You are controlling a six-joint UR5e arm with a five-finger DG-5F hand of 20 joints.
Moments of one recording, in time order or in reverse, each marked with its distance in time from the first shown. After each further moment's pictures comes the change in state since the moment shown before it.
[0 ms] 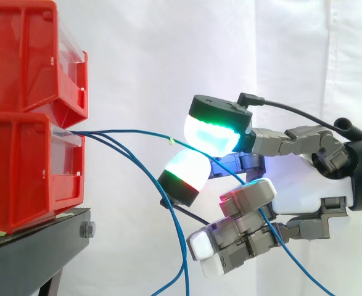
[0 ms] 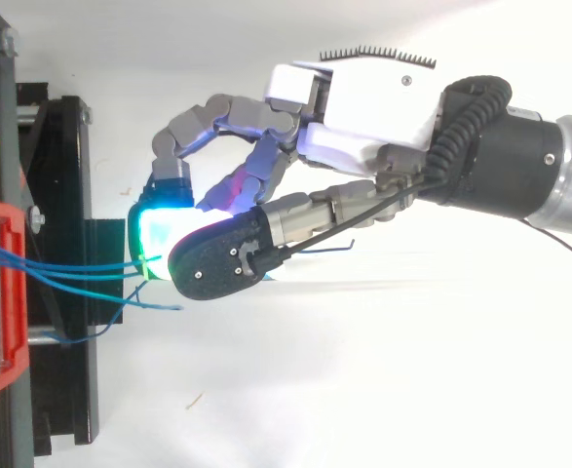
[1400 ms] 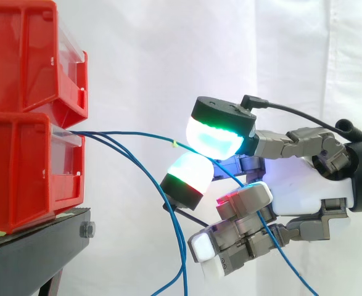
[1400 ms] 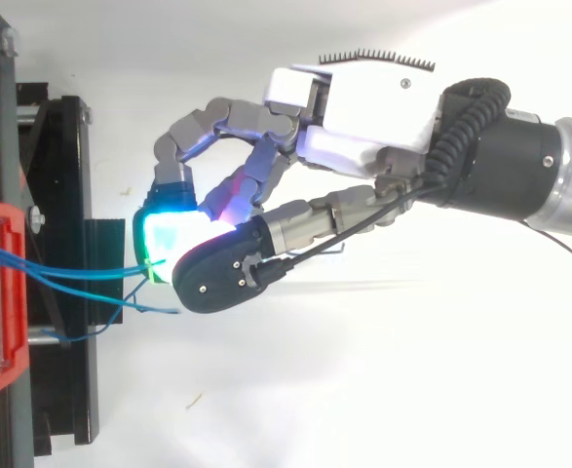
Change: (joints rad) arm 0.001 -0.001 -0.001 0.003 0.000 -0.003
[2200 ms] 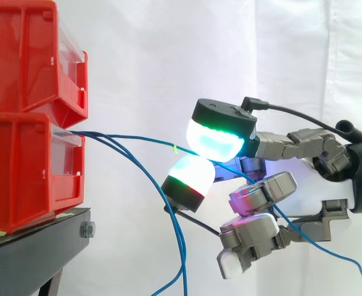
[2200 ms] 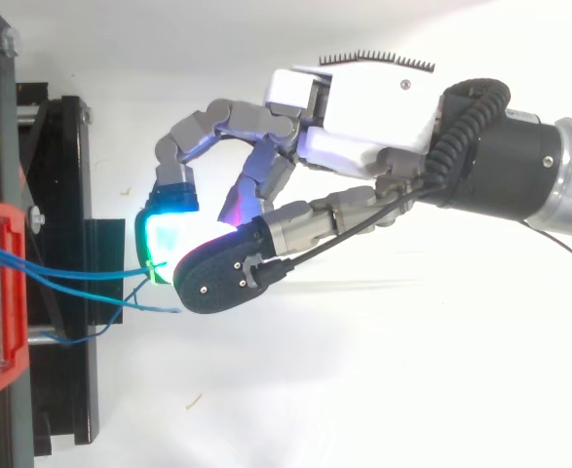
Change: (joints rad) arm -0.001 0.000 -0.001 -0.003 -0.002 0.001
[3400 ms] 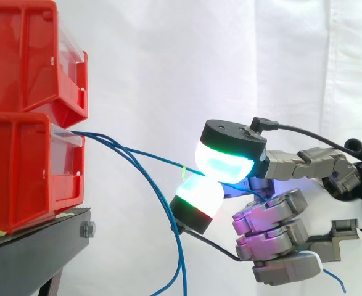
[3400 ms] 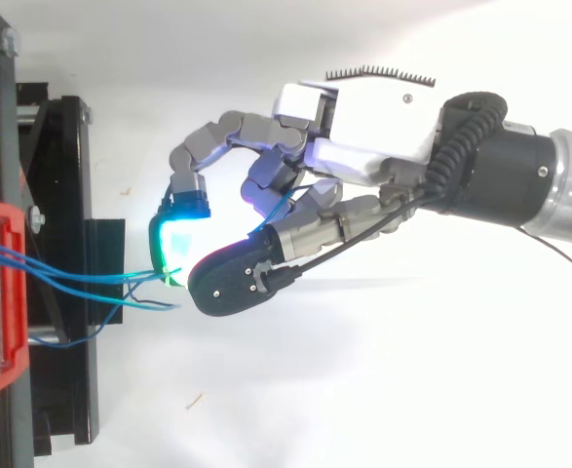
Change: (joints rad) arm 0.007 0.000 -0.050 0.047 0.009 0.002
